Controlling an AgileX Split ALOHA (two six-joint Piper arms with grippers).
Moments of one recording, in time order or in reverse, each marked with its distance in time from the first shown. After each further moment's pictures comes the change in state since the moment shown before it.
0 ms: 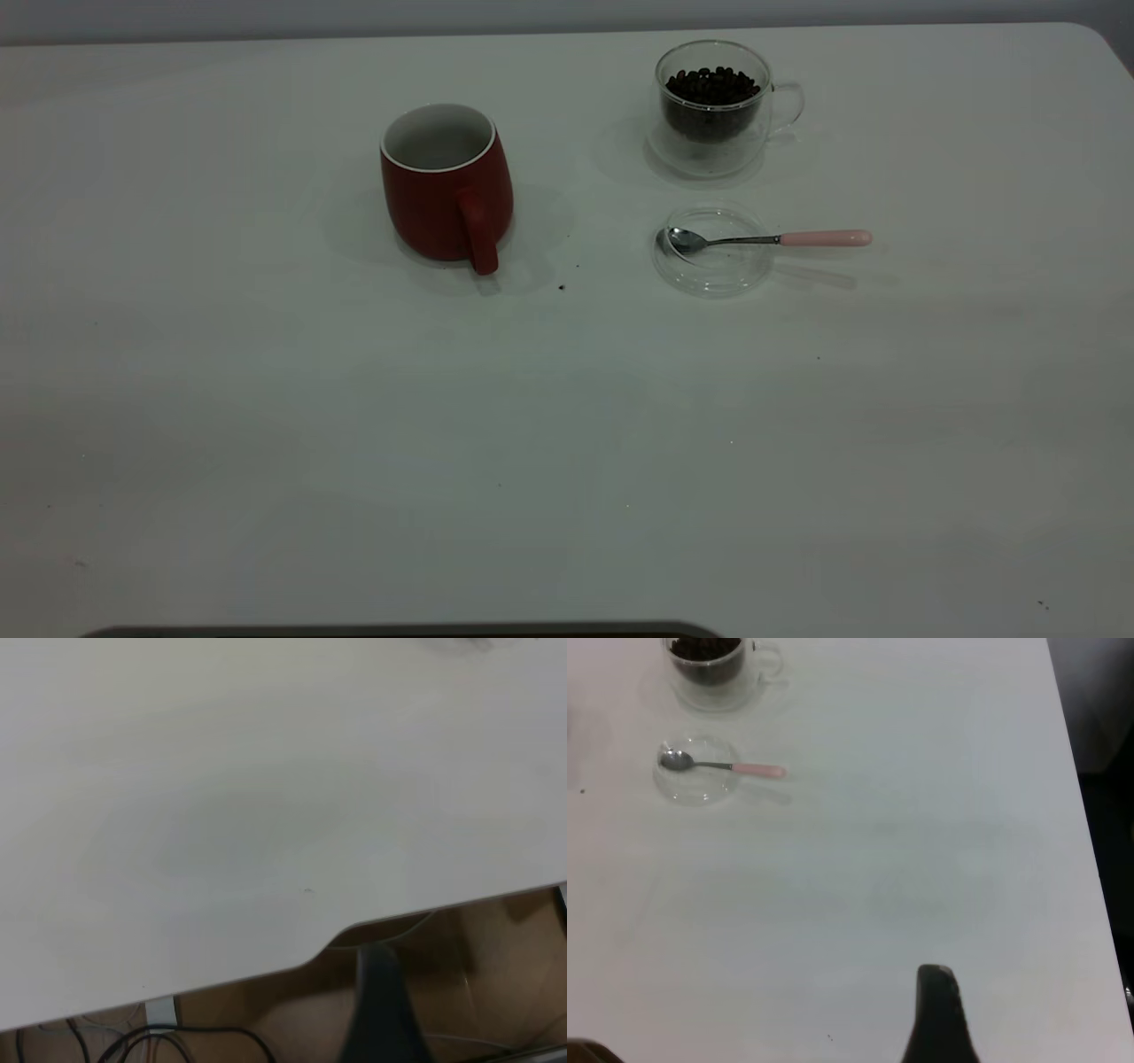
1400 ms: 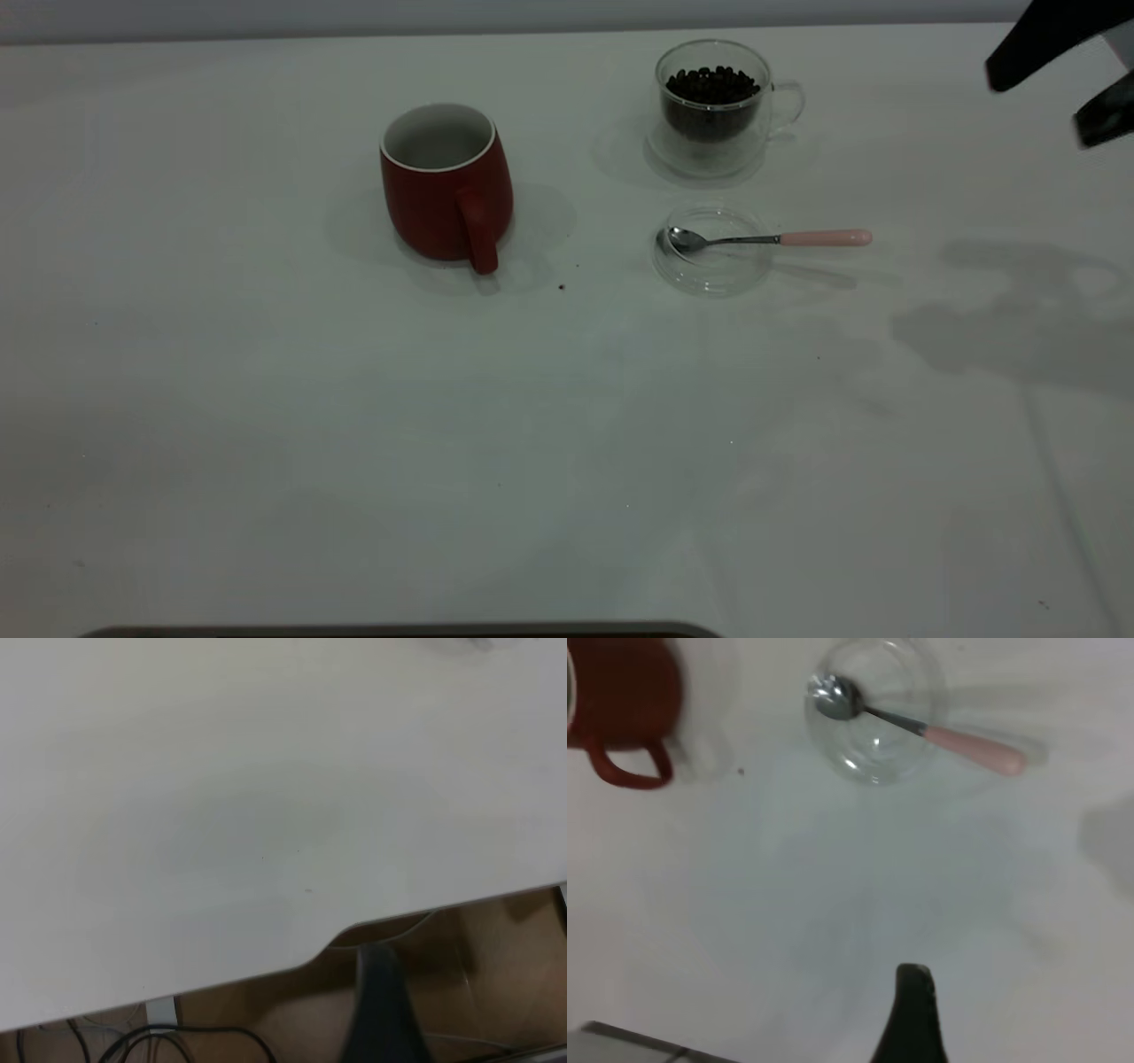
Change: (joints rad) left arm 0.000 0.000 0.000 0.000 0.000 0.002; right arm -0.098 1.819 -0.503 0.806 -0.403 -0.562
